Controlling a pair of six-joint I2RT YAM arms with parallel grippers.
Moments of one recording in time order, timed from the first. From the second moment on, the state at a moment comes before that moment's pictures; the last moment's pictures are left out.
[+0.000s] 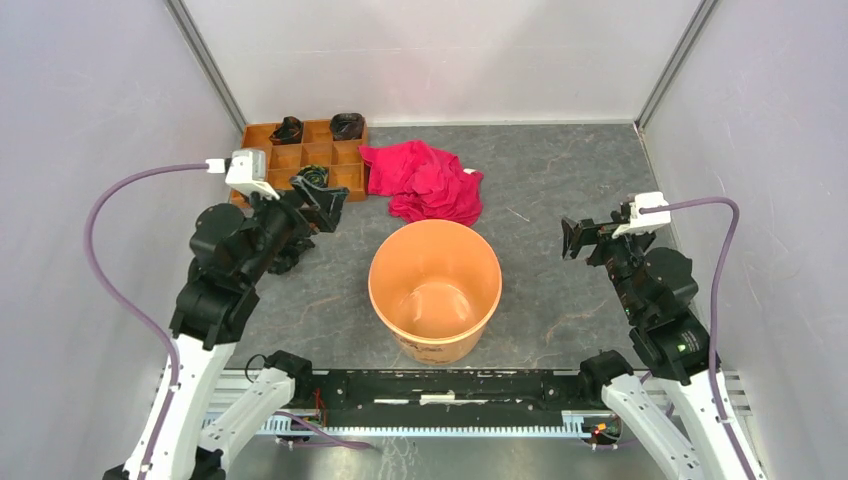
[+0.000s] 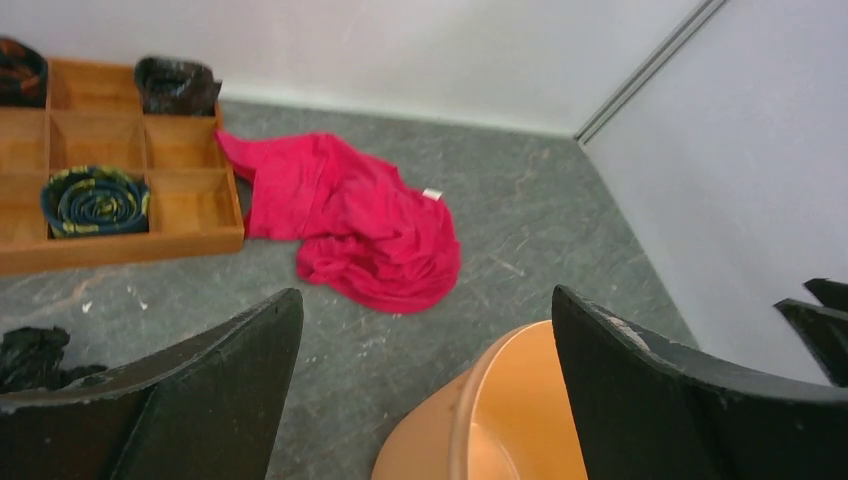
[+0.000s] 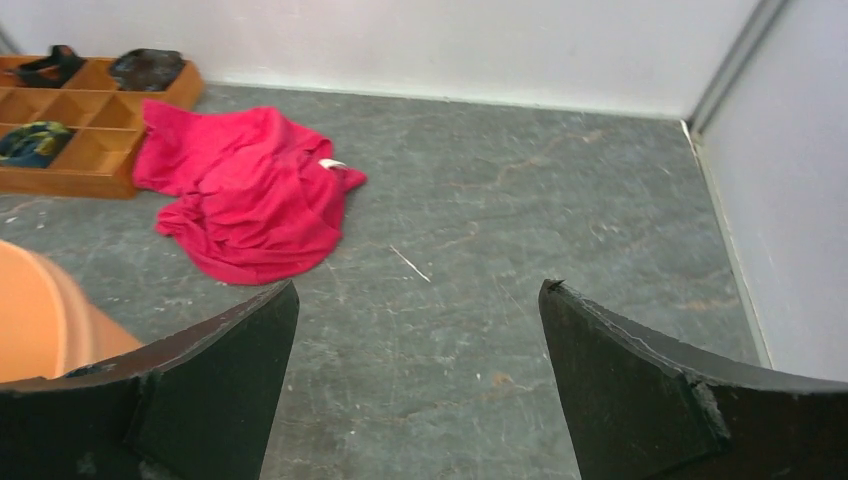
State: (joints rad) left arm -0.33 0.71 1.13 -0.46 0.02 -0.41; right arm 0.37 0.49 0.82 -0.38 0.19 0.04
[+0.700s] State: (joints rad) left arm -0.28 0.68 0.75 -0.48 0.02 -0.64; right arm 0.27 0.41 0.70 -0.41 0.22 0.06
